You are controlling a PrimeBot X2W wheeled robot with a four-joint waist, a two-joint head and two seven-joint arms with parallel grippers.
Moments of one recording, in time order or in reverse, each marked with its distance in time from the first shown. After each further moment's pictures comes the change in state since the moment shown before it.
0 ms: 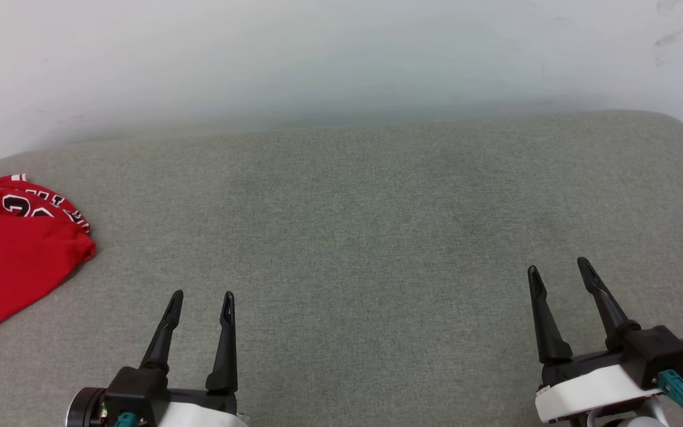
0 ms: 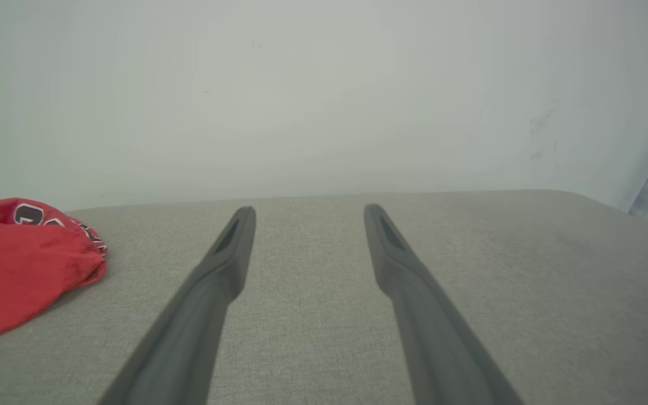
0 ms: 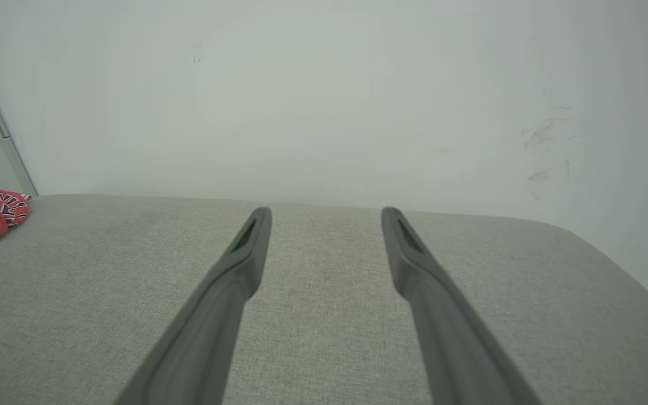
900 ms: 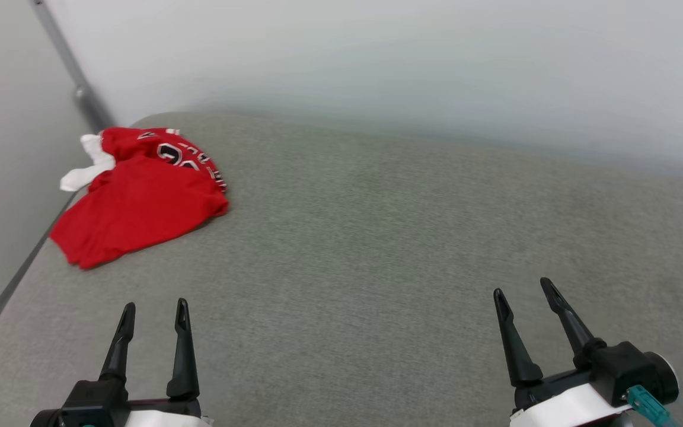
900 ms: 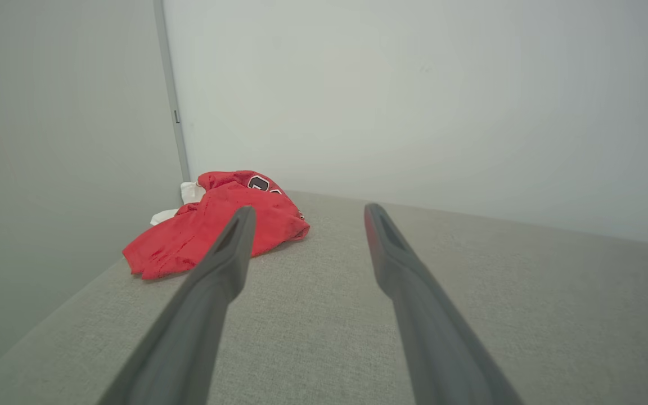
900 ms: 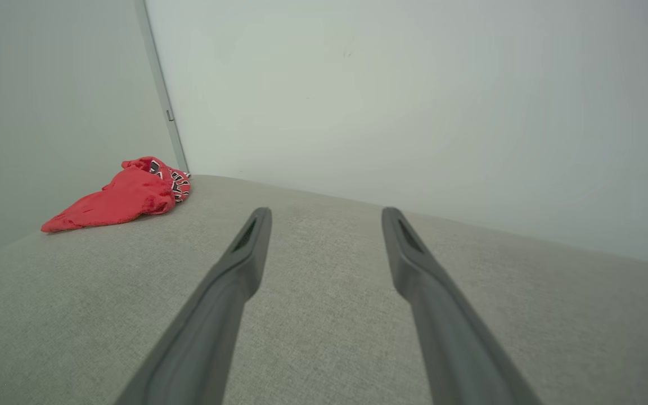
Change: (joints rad) left arm 0.034 -0.001 0.096 -0.019 -0.021 0.019 -0.002; right arm 0.036 0.000 0.083 0.008 0.030 0.000 -0.001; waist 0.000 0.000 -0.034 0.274
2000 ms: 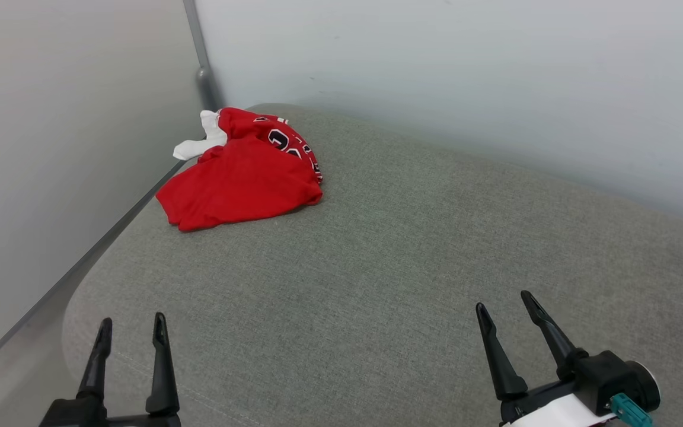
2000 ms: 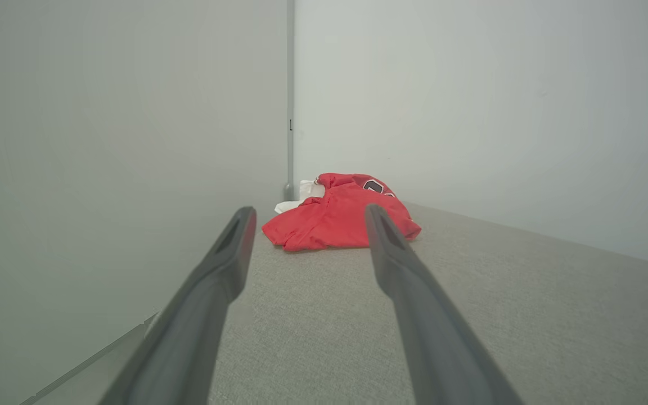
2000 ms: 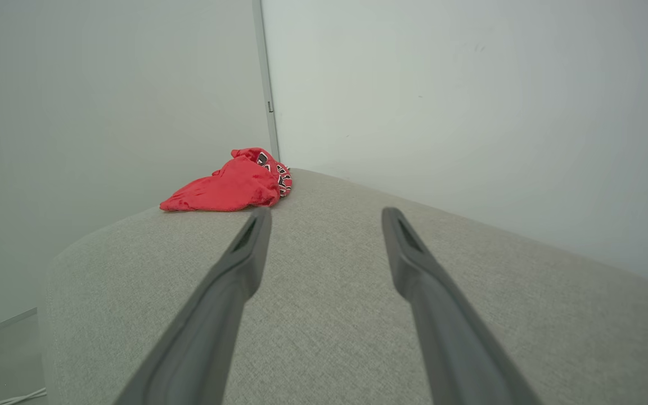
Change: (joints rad) left arm 0.051 0.000 0.062 -0.045 0.006 -0.016 0.000; right arm 0.016 0.000 0.055 0.019 0.018 0.000 0.000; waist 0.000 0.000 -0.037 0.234
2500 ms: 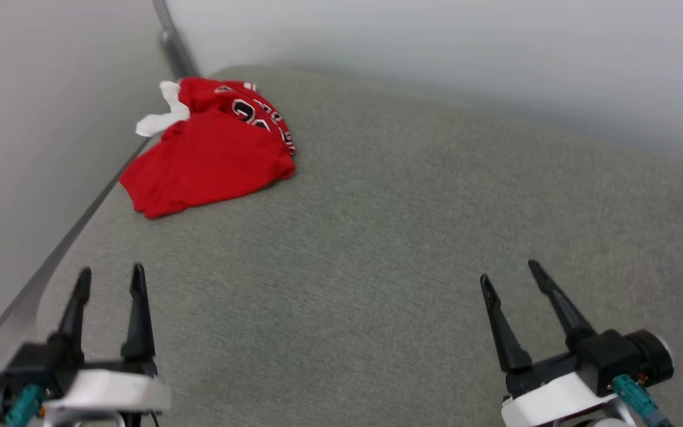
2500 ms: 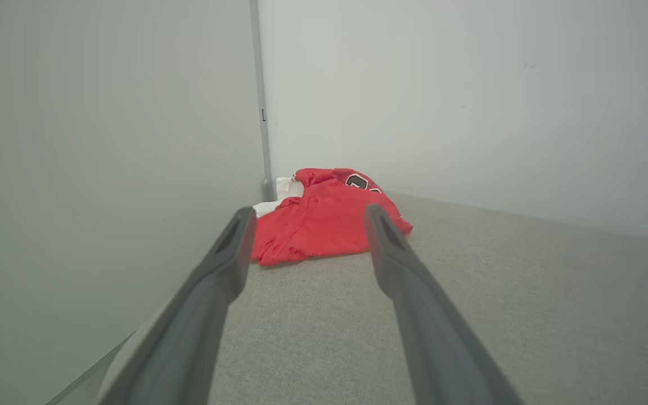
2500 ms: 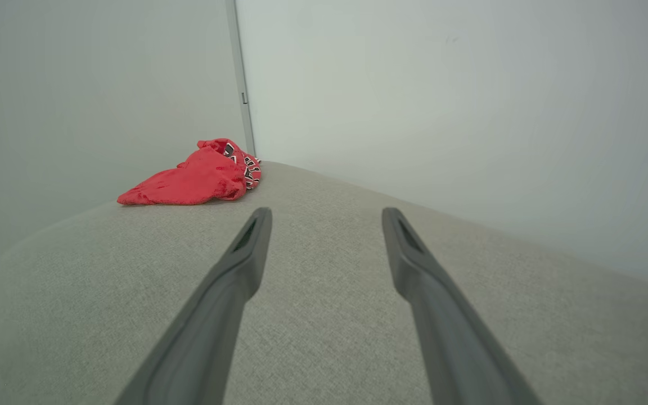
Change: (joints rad) left arm -0.139 0.032 0.058 0.100 -0.038 -0.079 0.000; right arm -0.045 0.000 -0.015 -0.036 -0.082 0.000 0.000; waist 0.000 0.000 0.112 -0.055
